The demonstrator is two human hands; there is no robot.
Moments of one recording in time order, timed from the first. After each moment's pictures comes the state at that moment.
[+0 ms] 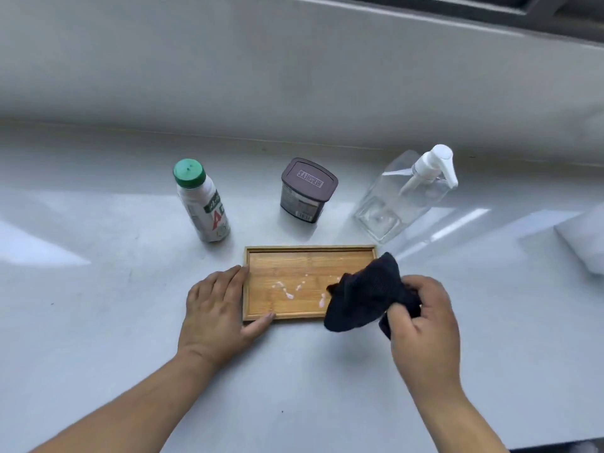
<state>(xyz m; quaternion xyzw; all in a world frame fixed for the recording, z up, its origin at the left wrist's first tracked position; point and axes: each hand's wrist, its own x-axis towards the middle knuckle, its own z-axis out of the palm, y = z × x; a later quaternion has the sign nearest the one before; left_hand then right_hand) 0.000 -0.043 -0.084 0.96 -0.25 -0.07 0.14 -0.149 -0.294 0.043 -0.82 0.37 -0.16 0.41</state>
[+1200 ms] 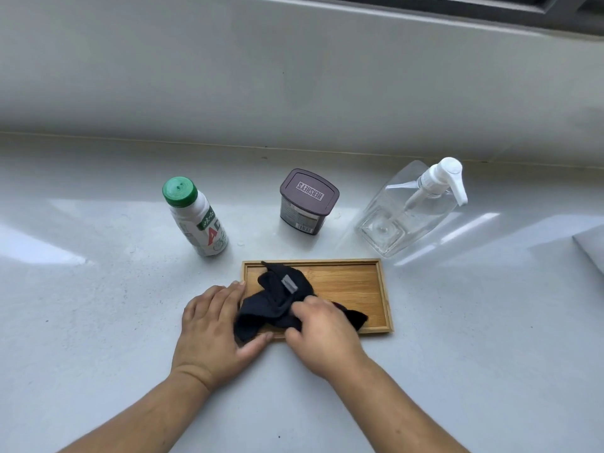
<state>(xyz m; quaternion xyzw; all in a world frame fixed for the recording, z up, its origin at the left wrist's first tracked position) 0.001 -0.043 -0.093 0.95 -0.25 -0.07 0.16 -0.066 -0.249 -0.036 -0.95 0.13 0.15 0.26</state>
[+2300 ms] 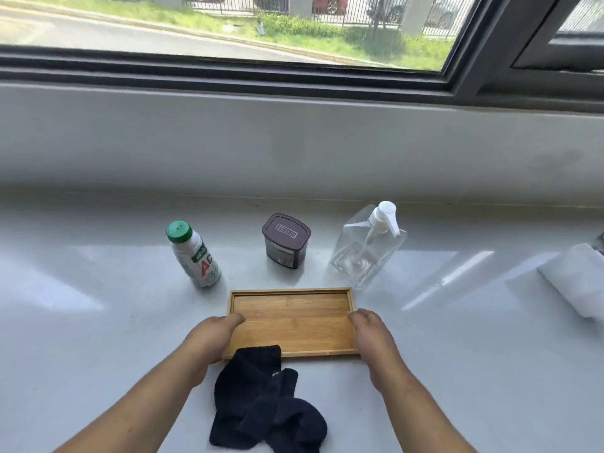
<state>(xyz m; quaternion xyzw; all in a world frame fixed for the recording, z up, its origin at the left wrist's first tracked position) 0.019 -0.094 -0.009 0.79 0.20 -0.38 0.43 -0.110 -0.358 0.004 -0.66 0.48 0.10 0.57</state>
